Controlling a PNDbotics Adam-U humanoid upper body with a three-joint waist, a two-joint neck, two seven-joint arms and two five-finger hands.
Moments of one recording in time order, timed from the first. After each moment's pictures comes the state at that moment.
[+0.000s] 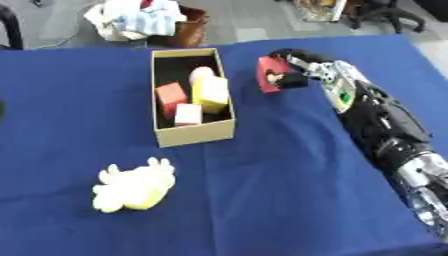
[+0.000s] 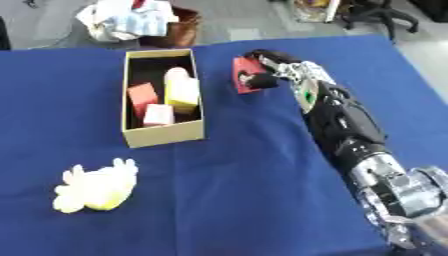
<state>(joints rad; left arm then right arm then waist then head) -0.36 0.57 -0.06 -1.83 -0.09 0.11 -0.19 -1.05 -0.42 0.00 -0.59 0.95 -0.25 0.31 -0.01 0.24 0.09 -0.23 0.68</state>
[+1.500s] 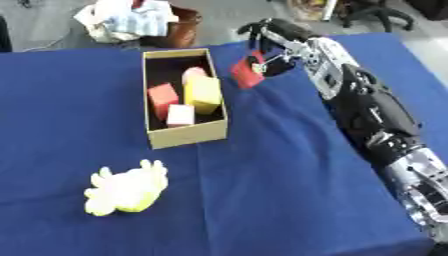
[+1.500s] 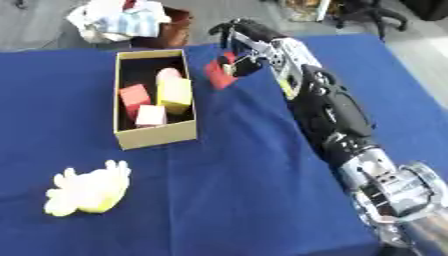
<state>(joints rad) -0.36 0.57 -0.06 -1.83 -0.08 0.11 -0.19 -1.06 -0.40 0.07 -0.79 0.91 -0.35 0.32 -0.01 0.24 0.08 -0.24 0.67</state>
